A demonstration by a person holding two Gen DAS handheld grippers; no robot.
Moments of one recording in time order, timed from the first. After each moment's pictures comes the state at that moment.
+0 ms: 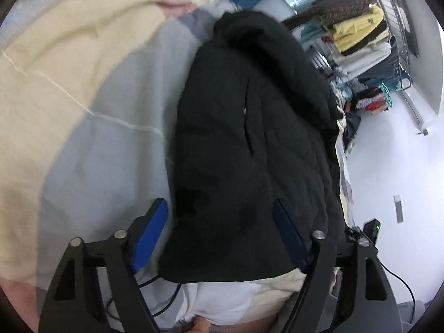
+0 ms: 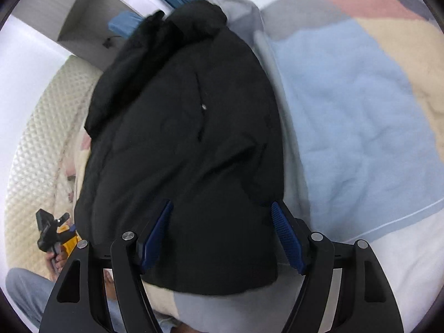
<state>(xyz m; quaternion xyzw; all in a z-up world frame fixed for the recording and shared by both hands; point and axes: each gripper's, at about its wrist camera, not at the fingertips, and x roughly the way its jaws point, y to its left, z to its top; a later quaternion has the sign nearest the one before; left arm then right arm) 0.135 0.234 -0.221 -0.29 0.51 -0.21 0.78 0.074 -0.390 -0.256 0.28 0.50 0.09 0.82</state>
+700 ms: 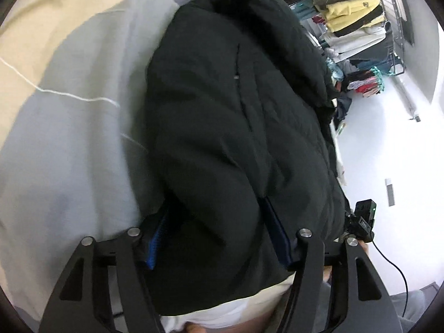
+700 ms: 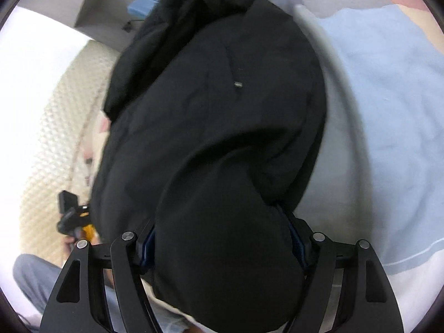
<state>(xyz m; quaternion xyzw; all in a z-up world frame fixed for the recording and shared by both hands) 0.138 0.215 -0.229 -0.29 0.53 -0.25 0.75 0.077 -0.370 -0.263 0.29 0.49 0.18 0.80</state>
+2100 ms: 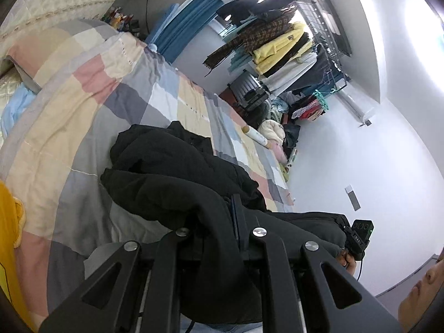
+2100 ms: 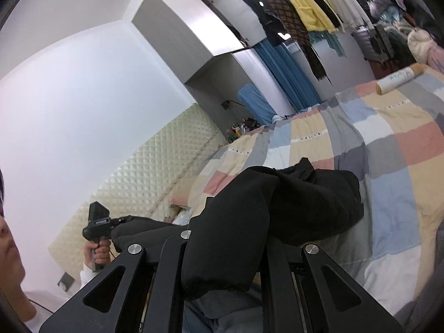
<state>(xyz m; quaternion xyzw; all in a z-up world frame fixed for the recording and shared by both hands) 0.023 0.257 0.037 -0.30 0.39 -0.30 0.82 -0.087 -0.344 0.035 0.26 0.24 0.26 0.90</state>
